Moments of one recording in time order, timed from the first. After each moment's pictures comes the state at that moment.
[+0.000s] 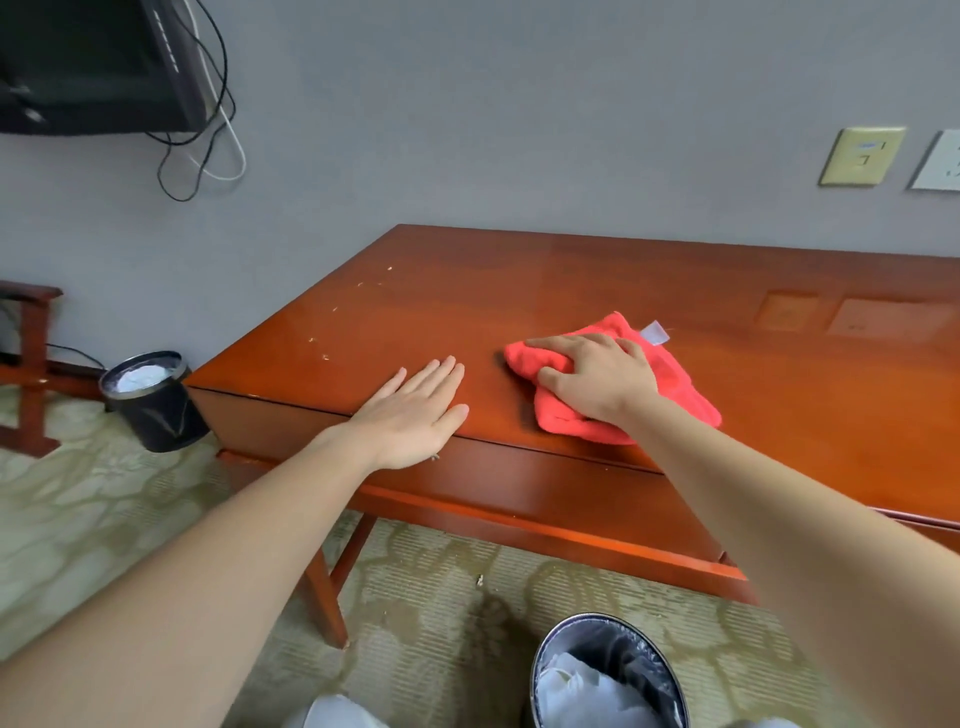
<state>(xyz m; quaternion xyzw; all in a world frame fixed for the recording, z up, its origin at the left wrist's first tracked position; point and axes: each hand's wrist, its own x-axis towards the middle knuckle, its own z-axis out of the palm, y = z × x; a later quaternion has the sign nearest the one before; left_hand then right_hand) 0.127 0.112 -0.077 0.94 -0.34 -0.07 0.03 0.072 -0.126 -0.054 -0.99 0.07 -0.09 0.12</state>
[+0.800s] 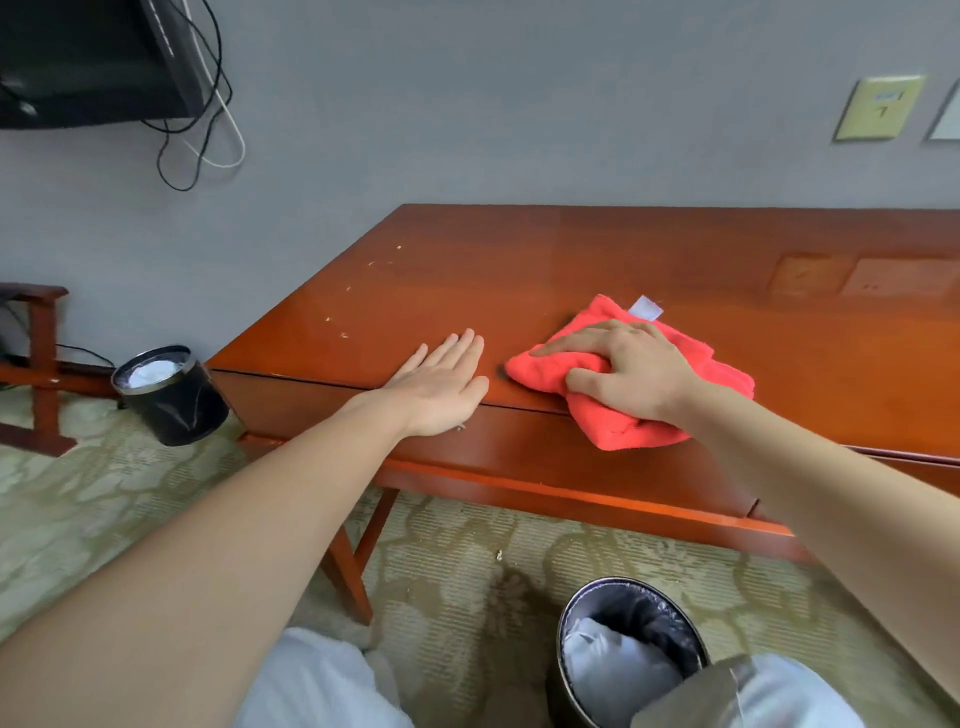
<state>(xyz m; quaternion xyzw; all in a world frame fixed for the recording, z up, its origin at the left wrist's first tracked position) 0.123 0.113 -0.072 0.93 -0.34 -0.11 0.05 0.033 -0.118 -0.058 -0.98 -0.06 -0.12 0.16</state>
